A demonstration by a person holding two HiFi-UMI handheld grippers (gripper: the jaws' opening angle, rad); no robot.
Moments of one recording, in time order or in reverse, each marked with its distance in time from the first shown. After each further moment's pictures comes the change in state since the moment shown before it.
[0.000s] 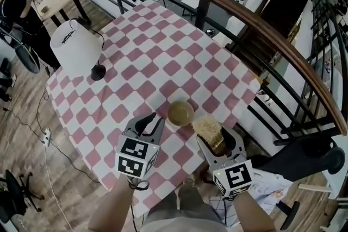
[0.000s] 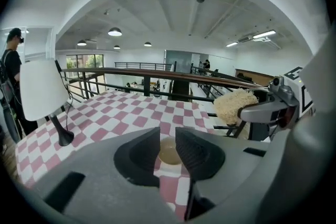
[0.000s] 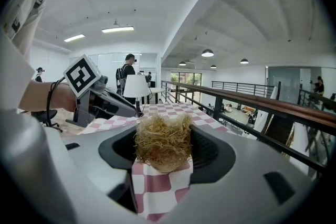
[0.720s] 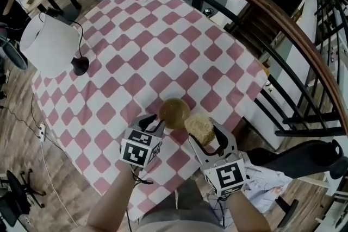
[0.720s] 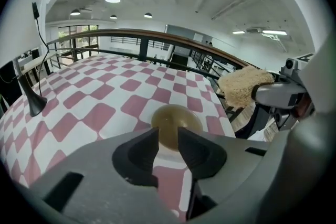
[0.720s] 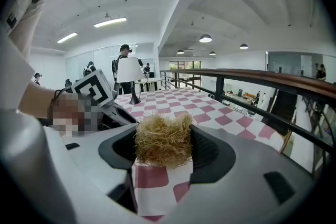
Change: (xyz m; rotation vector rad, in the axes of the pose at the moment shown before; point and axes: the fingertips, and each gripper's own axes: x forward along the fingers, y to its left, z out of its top) left arm 0.116 0.008 -0.105 -0.103 0.282 -0.093; right arm 0.064 -0.024 -0.073 0.084 0.124 0.019
